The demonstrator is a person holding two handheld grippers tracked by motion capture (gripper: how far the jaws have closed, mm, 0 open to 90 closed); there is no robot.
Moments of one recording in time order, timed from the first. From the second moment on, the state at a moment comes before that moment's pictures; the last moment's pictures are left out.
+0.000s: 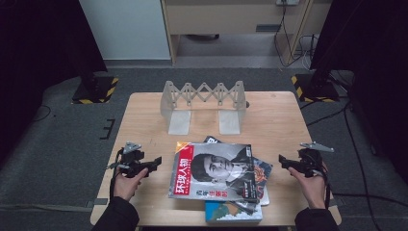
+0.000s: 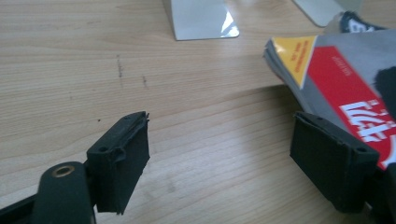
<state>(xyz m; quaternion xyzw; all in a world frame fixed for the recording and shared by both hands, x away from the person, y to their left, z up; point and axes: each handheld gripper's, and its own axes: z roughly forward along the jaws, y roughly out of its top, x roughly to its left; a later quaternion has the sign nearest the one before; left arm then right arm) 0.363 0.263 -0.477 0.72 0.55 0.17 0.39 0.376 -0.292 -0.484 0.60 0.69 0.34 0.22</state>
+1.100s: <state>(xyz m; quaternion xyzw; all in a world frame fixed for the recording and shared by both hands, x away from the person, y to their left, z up) 0.331 0.227 -0.470 0.74 0.51 0.09 0.43 0.353 -0.239 -0.448 0.54 0.71 0.41 0.21</state>
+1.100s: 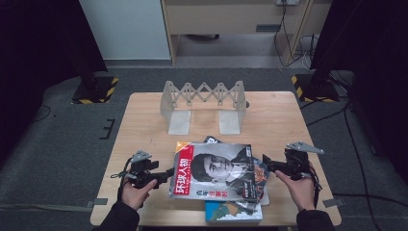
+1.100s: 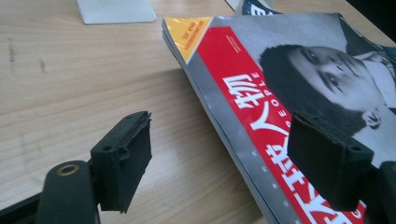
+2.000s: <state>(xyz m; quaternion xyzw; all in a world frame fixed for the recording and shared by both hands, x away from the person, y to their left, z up) 0.313 0.206 -0.488 0.77 0.49 0.04 0.40 0.347 -0.192 -0.462 0.49 0.75 0.41 0.17</state>
